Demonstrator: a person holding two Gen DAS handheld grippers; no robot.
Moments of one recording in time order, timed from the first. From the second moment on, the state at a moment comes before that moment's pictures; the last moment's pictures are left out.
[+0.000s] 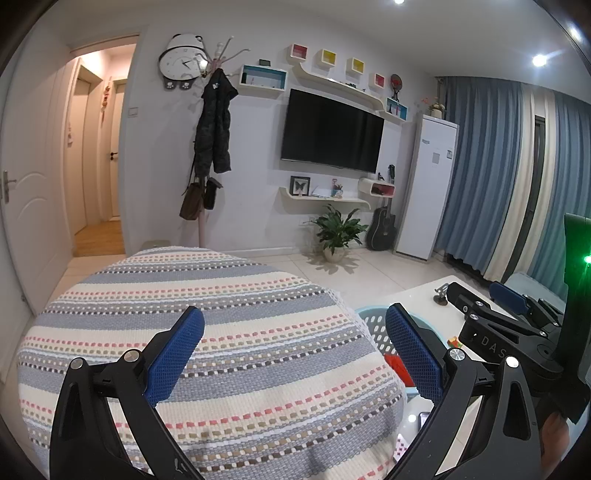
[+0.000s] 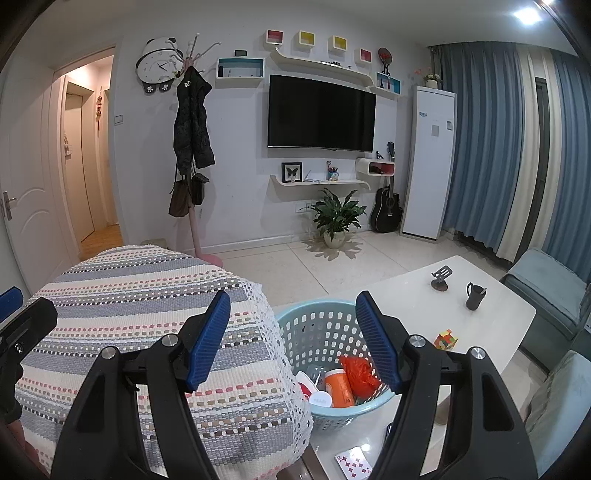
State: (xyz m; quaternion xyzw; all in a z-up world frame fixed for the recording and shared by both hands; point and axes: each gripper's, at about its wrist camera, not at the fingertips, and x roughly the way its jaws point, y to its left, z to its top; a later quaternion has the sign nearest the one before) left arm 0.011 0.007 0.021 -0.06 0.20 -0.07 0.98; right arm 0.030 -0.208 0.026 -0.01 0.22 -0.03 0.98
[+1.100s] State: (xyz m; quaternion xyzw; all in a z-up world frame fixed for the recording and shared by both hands) left arm 0.009 0.008 0.023 -0.05 0.20 -0.07 0.98; right arm 0.028 -0.208 0.021 0.00 0.22 -0.03 0.97
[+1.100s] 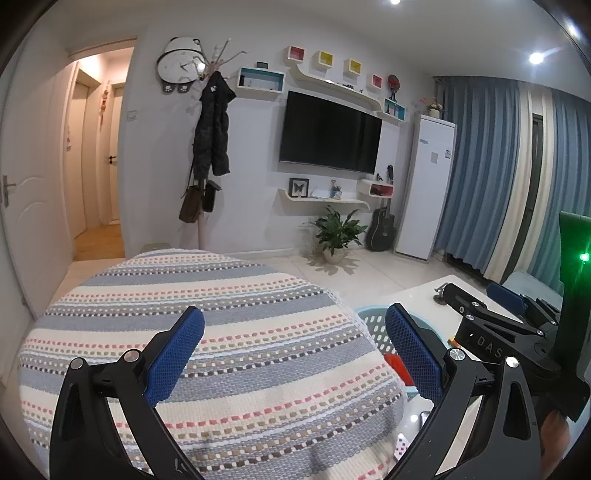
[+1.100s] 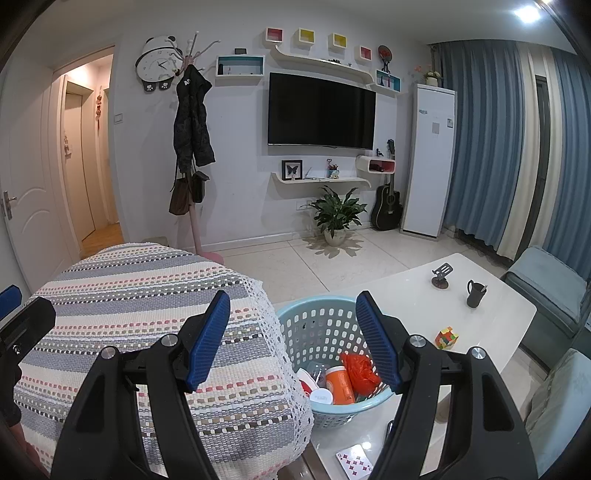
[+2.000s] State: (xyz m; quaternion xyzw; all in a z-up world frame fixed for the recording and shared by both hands) left arm 0.008 0.010 0.025 -0.05 0.19 -0.07 0.98; right arm 0.026 -0.213 0.028 -0.01 0.21 -0.04 0.98
